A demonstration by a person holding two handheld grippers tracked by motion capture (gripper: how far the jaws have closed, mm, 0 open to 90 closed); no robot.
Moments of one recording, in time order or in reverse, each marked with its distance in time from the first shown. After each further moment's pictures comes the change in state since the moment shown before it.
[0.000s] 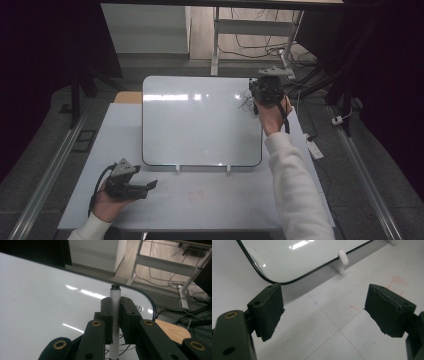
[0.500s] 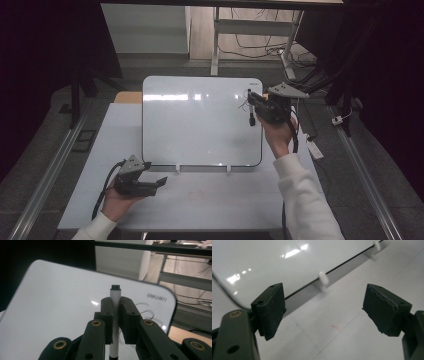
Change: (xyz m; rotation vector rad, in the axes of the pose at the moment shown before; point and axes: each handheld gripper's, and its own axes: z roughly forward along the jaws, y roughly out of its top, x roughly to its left) left arm -0.021 0.025 0.007 -0.054 -0.057 0.036; right arm 0.013 -0.033 -0.058 -0.145 0.202 0.016
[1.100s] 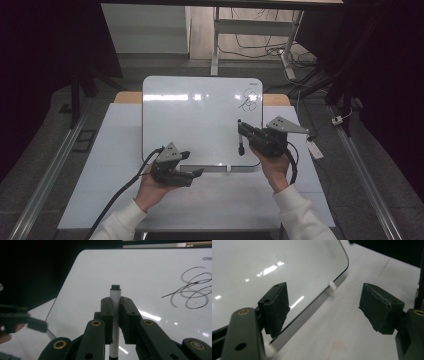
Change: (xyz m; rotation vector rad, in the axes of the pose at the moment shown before) left arm -0.056 0.074 0.045 -0.071 -0.158 0.099; right arm 0.039 -0.059 -0.036 -0.035 0.211 0.059
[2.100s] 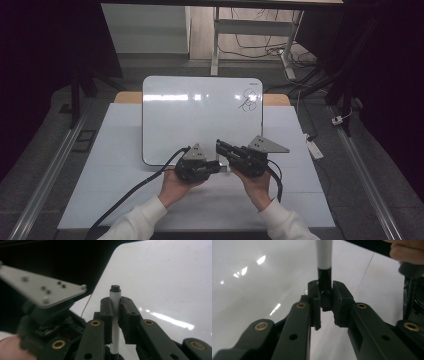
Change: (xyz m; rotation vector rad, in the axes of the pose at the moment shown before) left arm -0.012 0.009 0.052 0.076 -0.114 0.063; right arm 0.049 -0.035 0.013 -0.032 0.192 0.041
